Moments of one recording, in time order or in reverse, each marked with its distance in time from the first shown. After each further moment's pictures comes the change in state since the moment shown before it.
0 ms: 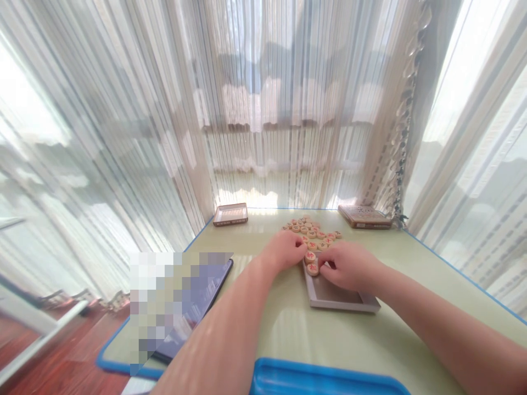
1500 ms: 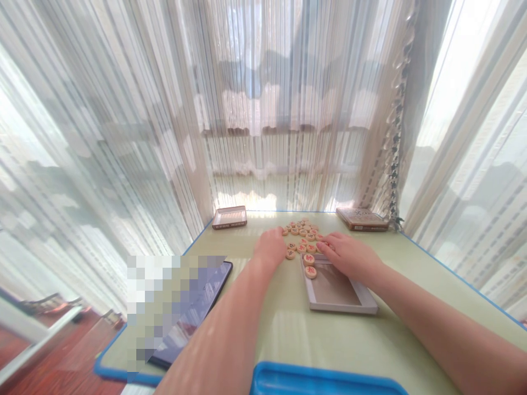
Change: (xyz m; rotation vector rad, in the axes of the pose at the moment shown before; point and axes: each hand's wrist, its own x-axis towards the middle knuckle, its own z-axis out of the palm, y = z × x) left_hand 0.004 -0.013 -0.008 0.225 0.096 -0.319; right_hand 0.013 0.025 0.014 0.048 0.111 0.245
